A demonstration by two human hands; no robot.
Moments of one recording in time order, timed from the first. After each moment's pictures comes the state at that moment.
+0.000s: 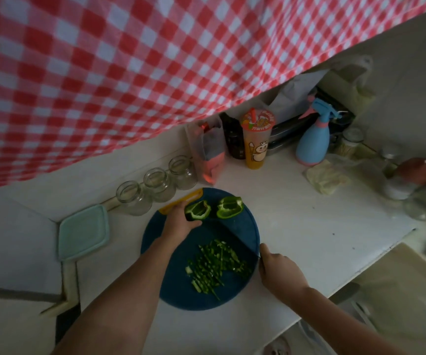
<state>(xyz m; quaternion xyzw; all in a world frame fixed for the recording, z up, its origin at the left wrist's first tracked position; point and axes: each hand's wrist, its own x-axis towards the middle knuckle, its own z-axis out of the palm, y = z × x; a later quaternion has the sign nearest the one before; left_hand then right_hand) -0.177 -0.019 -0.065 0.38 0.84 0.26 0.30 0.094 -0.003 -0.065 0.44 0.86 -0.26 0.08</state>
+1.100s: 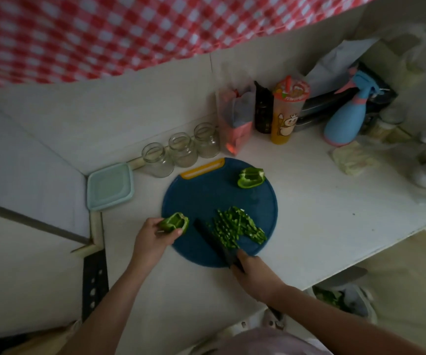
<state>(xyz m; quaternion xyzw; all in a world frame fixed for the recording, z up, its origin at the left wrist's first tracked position) -0.168 -0.186 -0.050 0.19 0.83 0.43 0.29 0.062 -0.087 -0.066 0.33 0.82 -0.45 0.06</state>
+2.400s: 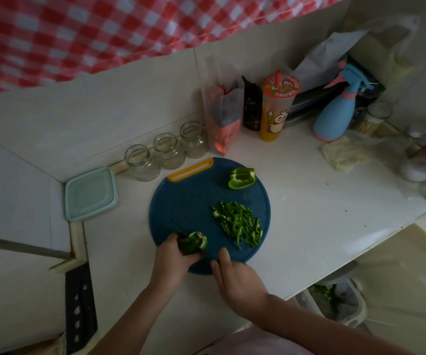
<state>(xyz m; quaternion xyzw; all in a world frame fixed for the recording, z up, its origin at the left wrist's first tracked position) -0.116 -0.159 -0.050 0.29 0.87 0.28 0.29 0.040 -0.106 -0.060 0.32 0.86 -0.39 0.00</state>
